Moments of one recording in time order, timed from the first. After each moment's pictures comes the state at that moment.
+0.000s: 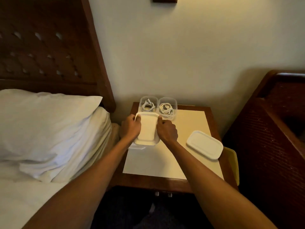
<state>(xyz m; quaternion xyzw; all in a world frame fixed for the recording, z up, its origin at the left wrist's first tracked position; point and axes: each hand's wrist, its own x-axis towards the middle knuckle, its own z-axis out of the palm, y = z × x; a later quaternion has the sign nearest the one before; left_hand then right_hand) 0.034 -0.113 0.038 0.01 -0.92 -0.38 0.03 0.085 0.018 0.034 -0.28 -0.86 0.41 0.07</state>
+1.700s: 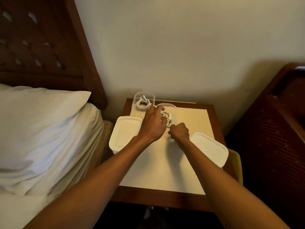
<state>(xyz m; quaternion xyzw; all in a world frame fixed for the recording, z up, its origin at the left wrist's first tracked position) 0.021 -0.019 0.019 -0.22 -0.90 -0.36 0.03 0.042 0.098 -0.028 -0.39 -0.79 0.47 -0.02</state>
